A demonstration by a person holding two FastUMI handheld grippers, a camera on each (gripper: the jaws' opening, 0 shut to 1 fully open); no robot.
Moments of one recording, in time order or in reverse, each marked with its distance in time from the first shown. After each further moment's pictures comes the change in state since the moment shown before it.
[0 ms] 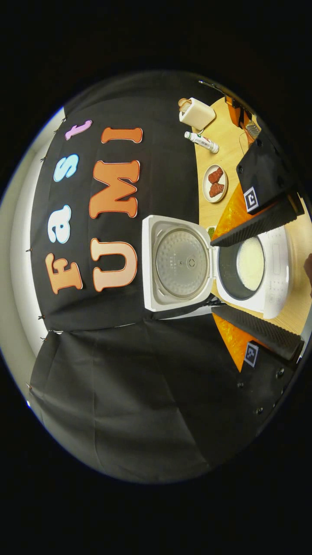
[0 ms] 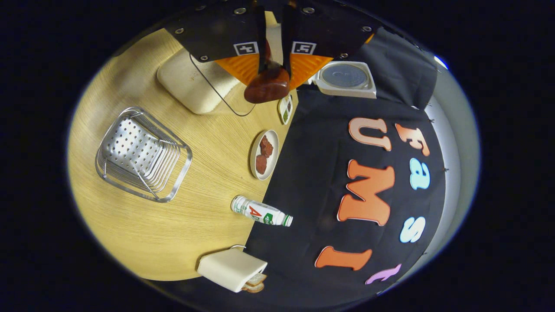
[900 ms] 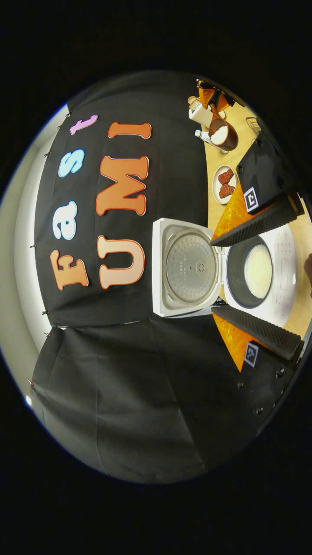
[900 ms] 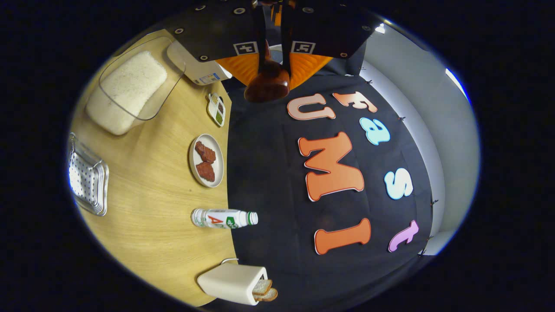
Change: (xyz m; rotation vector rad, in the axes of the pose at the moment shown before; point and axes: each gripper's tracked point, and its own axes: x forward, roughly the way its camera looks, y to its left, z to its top) left arm 0.005 -0.004 0.013 -0.035 -0.047 0.064; right arm 0.024 0.148 0.016 0.274 0.098 0.296
